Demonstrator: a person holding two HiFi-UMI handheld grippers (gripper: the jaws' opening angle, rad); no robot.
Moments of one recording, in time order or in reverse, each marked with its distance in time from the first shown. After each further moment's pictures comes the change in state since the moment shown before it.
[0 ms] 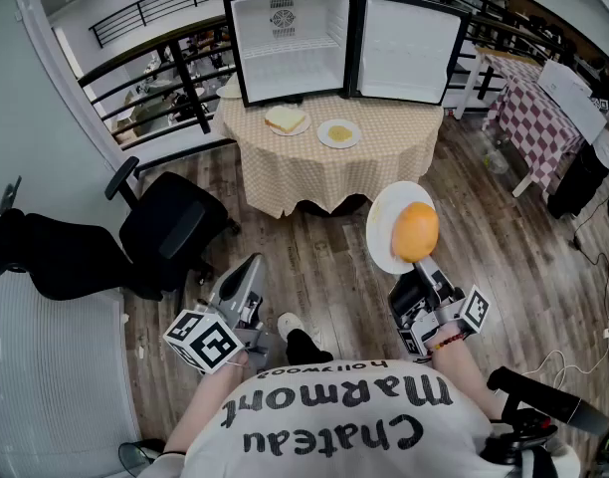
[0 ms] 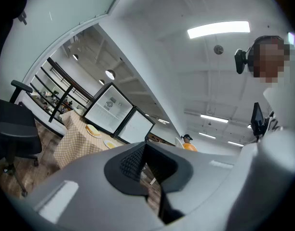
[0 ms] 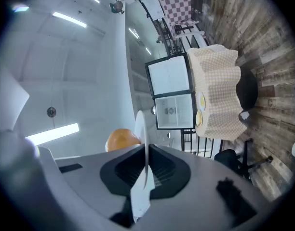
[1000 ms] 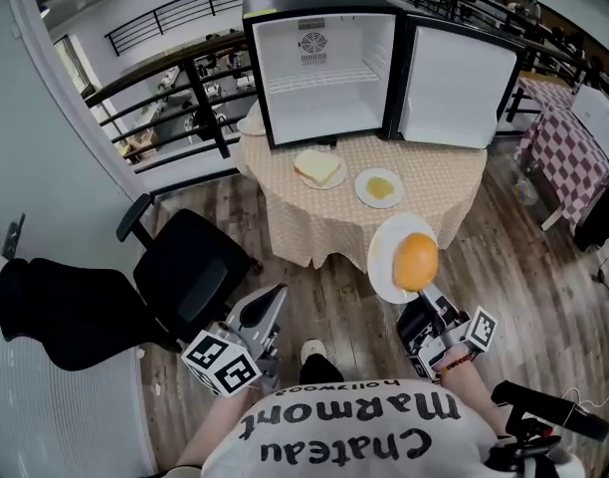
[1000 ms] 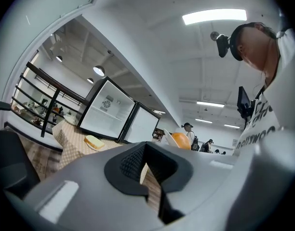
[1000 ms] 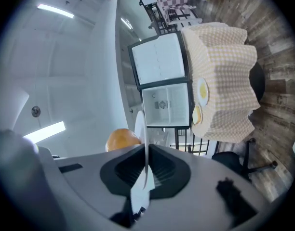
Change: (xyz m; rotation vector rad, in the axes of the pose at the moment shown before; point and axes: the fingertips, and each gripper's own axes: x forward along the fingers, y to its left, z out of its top) left arm 0.111 0.112 0.042 0.158 0.098 -0.060; right arm 0.153 -0.104 0.030 0.014 0.101 -0.058
